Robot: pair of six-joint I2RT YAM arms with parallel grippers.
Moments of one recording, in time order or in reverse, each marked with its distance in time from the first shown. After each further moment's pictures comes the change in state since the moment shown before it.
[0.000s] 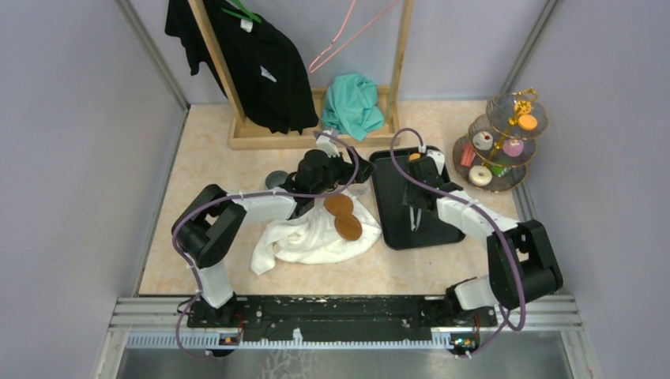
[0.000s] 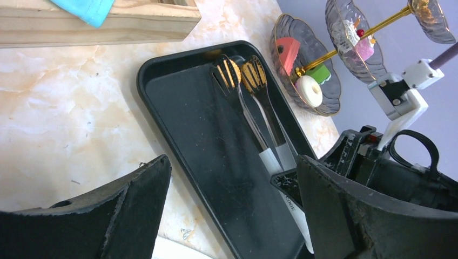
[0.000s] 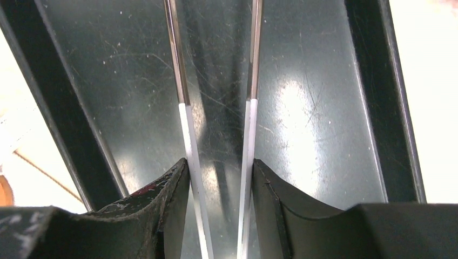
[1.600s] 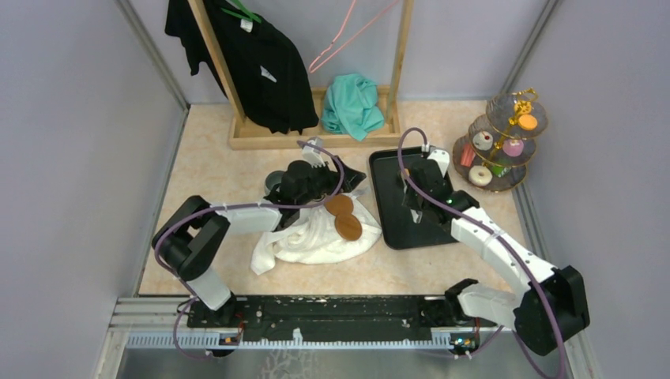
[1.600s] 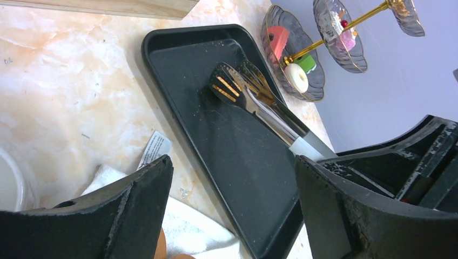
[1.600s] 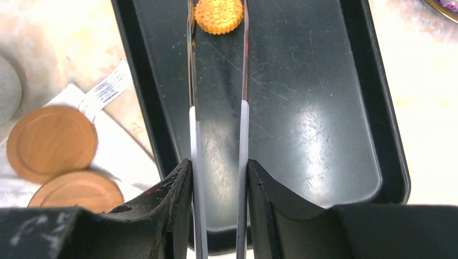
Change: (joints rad) left arm 0.023 -0.124 -0.179 0.071 0.051 -0.067; right arm 0.111 -0.246 0.043 -0.170 0.036 0.061
